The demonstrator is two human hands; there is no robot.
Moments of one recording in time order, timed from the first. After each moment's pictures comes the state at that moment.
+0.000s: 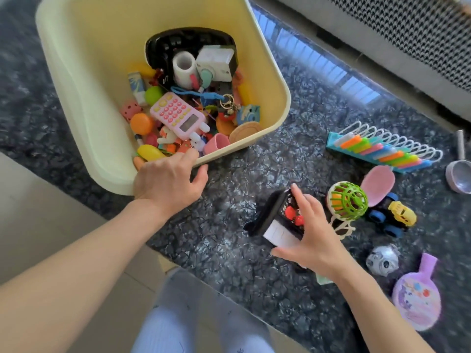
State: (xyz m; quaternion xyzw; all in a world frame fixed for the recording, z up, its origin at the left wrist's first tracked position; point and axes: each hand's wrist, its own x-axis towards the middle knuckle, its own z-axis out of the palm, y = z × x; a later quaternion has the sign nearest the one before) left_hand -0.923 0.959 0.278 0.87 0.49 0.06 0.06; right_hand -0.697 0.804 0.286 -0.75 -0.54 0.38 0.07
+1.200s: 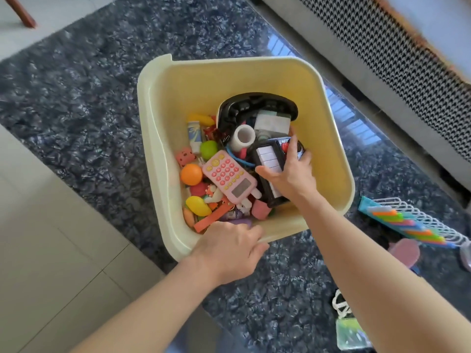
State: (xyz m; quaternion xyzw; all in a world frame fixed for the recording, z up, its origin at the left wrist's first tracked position) left_hand -0.957 0.977 0.267 0.90 0.35 0.03 0.28; right_hand -0.782 1.062 0.266 -0.84 -0.48 0.25 -0.01
